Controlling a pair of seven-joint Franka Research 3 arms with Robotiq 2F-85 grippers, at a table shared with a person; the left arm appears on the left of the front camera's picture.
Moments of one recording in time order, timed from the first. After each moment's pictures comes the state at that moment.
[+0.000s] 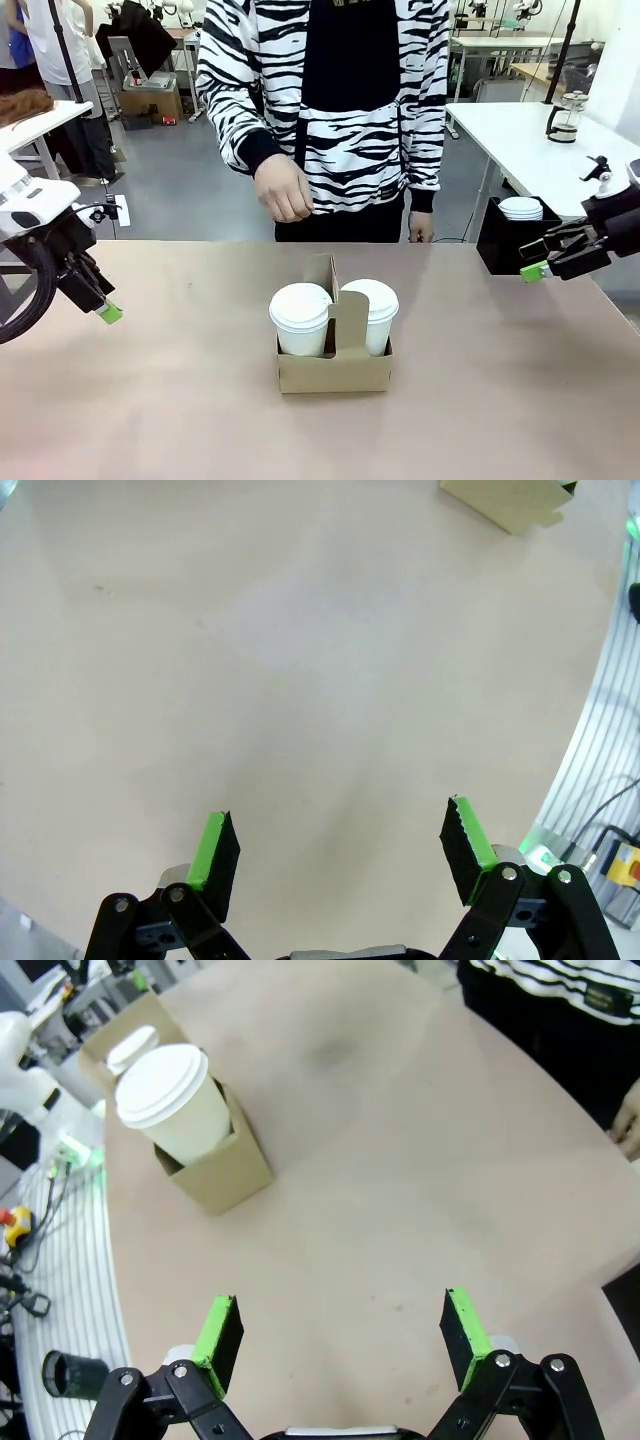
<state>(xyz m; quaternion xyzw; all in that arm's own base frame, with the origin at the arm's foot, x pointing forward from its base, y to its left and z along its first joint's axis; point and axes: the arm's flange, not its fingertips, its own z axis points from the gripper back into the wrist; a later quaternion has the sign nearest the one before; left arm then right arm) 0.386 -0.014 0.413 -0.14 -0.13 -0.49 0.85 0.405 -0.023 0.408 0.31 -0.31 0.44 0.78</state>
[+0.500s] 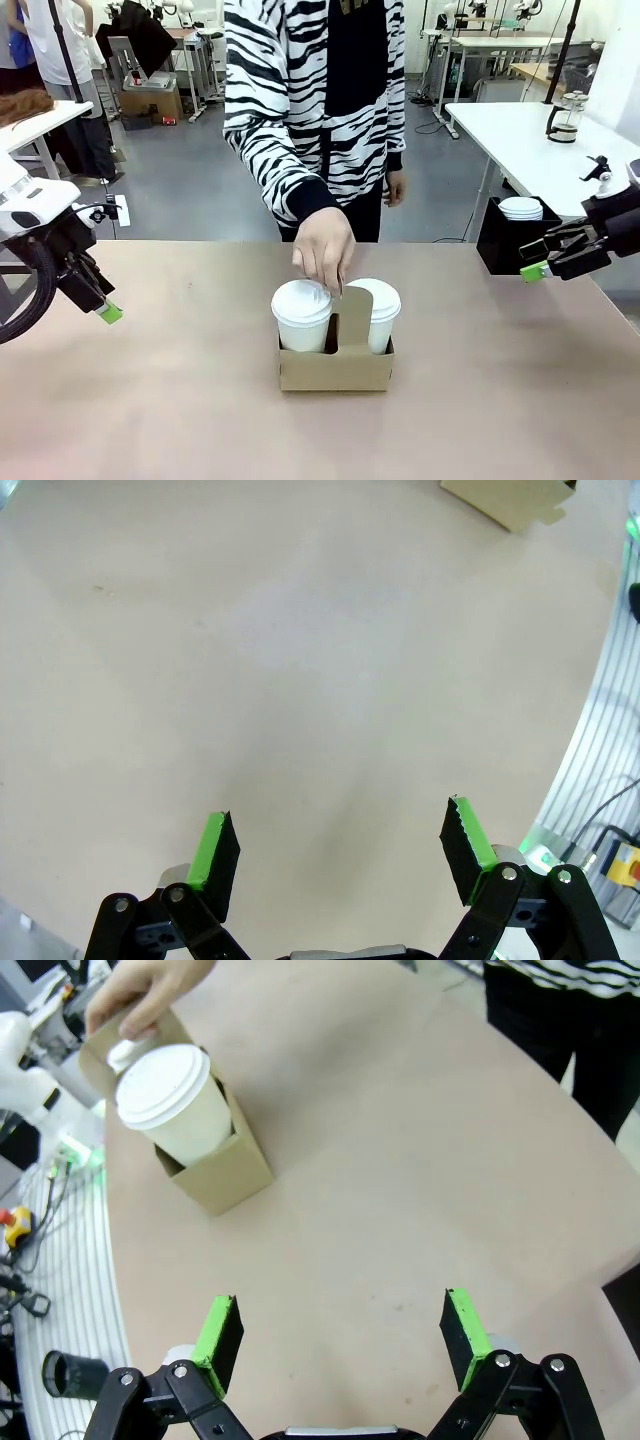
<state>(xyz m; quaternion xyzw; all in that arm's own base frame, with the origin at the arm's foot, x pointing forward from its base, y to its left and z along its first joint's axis) 0.386 -0.014 0.413 -0.14 -0.13 -0.49 0.85 0.405 -0.023 0.408 0.31 -0.31 0.44 0.78</state>
